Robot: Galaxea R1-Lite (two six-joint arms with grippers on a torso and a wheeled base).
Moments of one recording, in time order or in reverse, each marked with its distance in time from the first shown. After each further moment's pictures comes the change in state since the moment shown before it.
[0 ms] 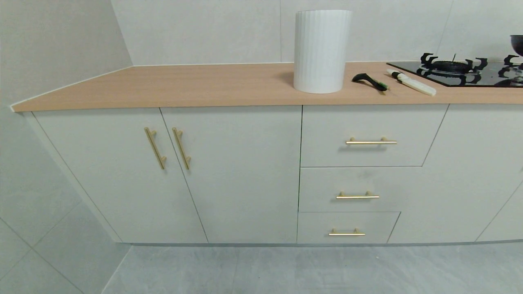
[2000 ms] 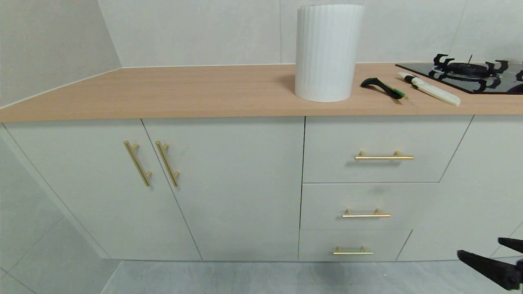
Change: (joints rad) left arm 0.000 0.000 0.000 0.000 0.001 -0.013; right arm 0.155 1.003 -0.380 -0.108 0.045 0.014
